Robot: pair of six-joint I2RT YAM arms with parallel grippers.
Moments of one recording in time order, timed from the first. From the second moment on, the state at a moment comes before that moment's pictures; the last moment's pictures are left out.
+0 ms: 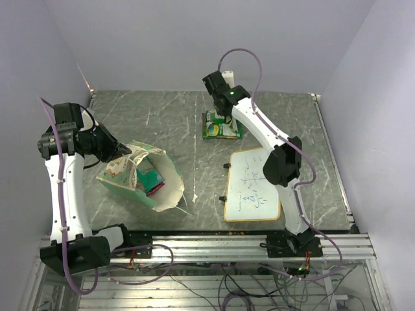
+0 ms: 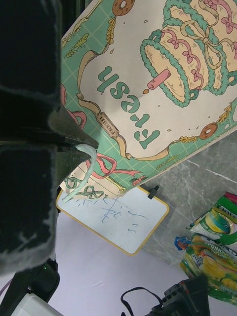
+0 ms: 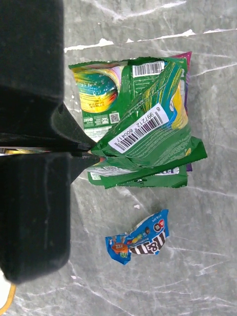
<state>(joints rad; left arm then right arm) 0.23 1.15 1.40 -1.23 0.49 -0.60 0.59 2.26 2.32 -0.99 0.59 0.37</state>
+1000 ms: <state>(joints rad) 0.23 1.14 1.40 -1.31 0.49 -0.54 0.68 2.45 2.36 -0.87 0.63 0.34</state>
